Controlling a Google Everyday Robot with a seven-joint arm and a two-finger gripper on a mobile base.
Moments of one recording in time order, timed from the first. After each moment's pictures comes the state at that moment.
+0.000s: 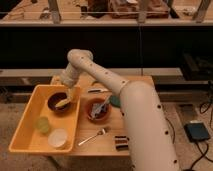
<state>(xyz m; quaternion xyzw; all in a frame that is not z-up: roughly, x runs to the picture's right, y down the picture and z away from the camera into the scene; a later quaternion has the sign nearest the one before) -0.250 0.005 0.831 -0.24 -0.41 -0.26 0.84</state>
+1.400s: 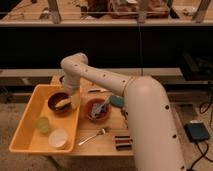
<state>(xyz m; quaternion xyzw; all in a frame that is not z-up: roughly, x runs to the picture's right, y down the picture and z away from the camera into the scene) -0.209 0.046 0.839 -0.28 -0.26 -0.25 0.89</state>
